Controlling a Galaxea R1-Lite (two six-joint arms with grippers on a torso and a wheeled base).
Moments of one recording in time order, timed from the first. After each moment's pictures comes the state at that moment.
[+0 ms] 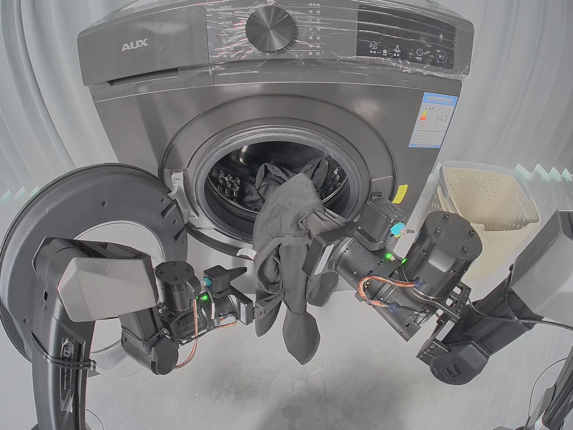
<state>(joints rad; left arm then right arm) -0.41 2.41 -0.69 -1.55 -0.32 0.03 0.84 2.01 -0.78 -1.45 -0.21 0.13</state>
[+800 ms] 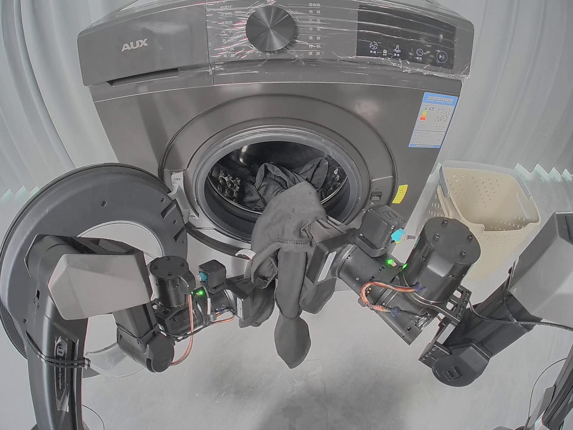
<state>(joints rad) -0.40 2.38 -0.68 -1.55 -0.33 0.02 0.83 2.01 -0.75 -1.45 -0.21 0.13</state>
